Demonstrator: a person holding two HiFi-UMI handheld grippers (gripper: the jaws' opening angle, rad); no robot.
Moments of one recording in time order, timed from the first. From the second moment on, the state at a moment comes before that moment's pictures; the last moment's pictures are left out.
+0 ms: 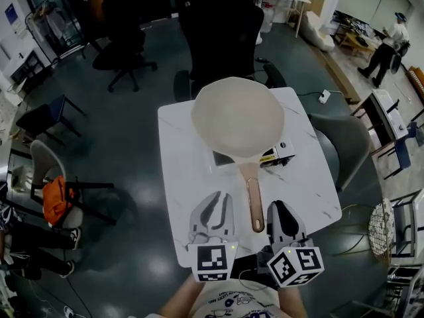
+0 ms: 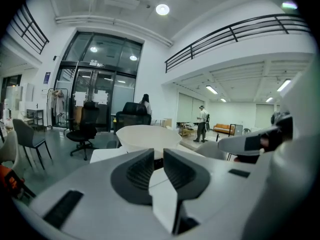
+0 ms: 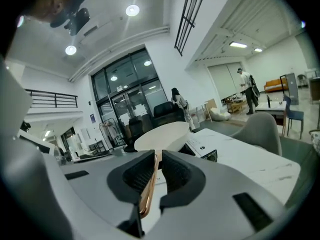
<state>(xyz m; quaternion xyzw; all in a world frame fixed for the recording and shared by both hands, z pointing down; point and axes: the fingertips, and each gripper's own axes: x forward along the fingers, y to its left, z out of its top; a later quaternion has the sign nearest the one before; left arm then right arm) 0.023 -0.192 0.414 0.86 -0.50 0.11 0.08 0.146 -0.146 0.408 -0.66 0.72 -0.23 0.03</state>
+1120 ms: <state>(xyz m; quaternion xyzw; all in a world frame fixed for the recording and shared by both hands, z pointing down) 0.014 -0.207 0.441 0.81 -0.56 0.13 0.14 0.099 -0.152 0.458 -0.35 0.73 -0.57 0.14</state>
